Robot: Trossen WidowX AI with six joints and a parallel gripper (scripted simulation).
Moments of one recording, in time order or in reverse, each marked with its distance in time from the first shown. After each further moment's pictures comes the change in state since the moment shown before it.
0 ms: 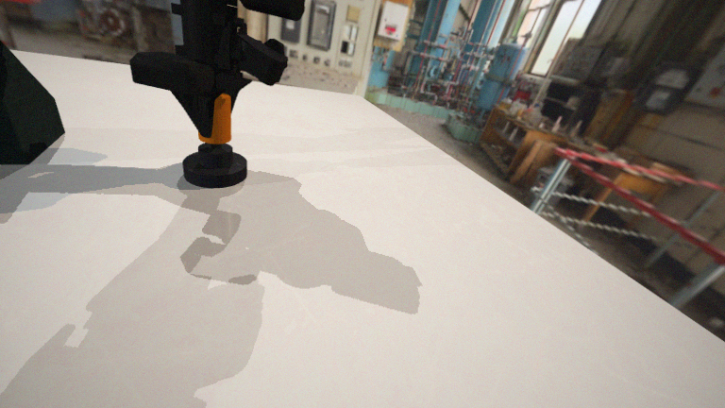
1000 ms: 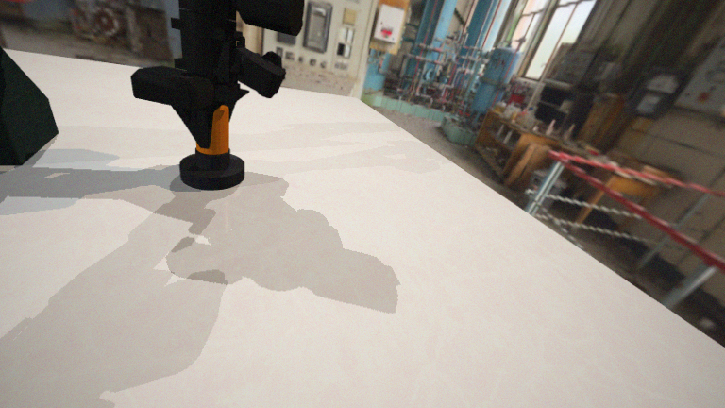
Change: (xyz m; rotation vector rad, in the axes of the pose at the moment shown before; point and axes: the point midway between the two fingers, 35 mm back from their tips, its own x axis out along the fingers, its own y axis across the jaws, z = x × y) arm 0.013 0.000 0.000 -0.018 -0.003 -0.001
